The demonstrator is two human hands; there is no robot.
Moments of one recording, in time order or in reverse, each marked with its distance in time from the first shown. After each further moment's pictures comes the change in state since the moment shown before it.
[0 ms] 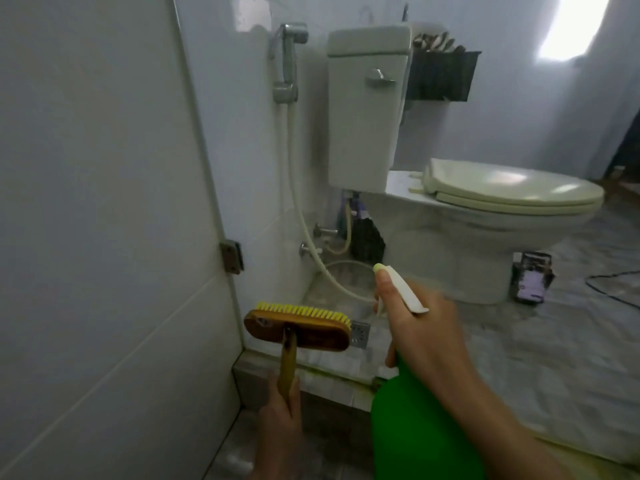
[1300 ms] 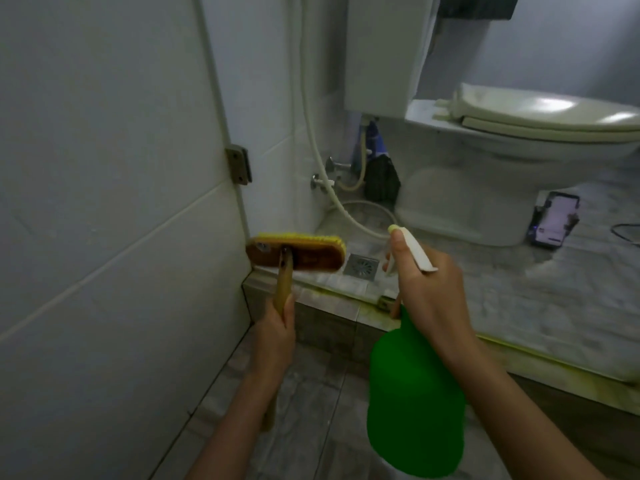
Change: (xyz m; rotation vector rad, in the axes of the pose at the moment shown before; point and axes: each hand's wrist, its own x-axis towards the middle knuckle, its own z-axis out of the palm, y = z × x) left_hand -0.009 -0.031 -0.008 0.041 0.020 0.084; right_hand -0.037 0.074 0.021 0.052 0.019 0.010
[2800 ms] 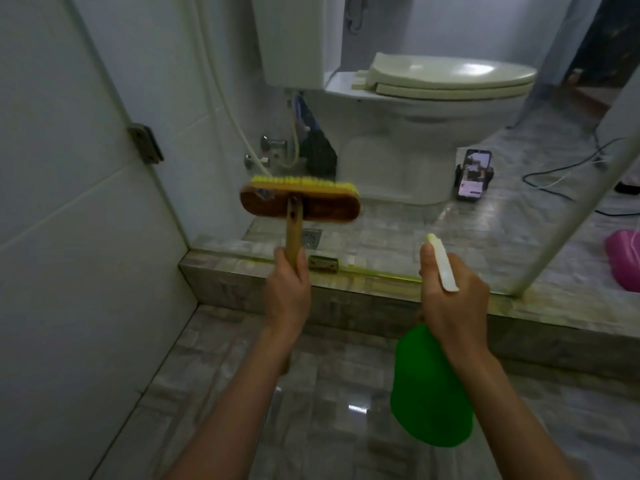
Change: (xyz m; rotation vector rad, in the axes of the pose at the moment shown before) left_hand -0.061 0.097 0.072 0.023 -0.004 0.239; right_hand -0.069 0.092 -0.118 -0.239 0.417 -0.032
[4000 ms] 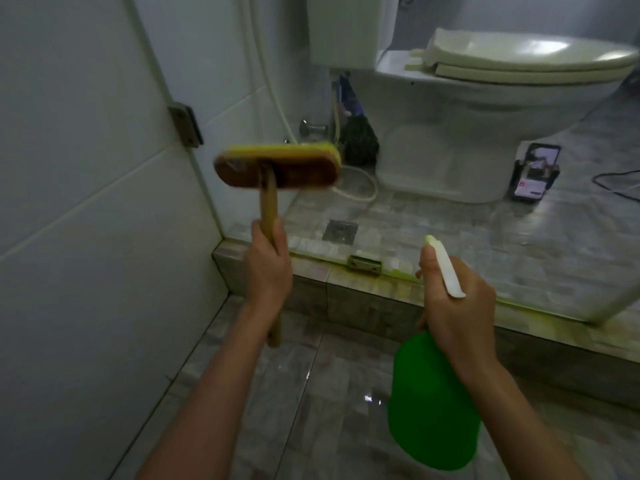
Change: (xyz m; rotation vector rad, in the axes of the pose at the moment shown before) left_hand 0.062 -0.037 -0.048 -0.004 0.210 0.008; right_hand -0.002 -0.023 0.059 0.105 -0.173 0.022
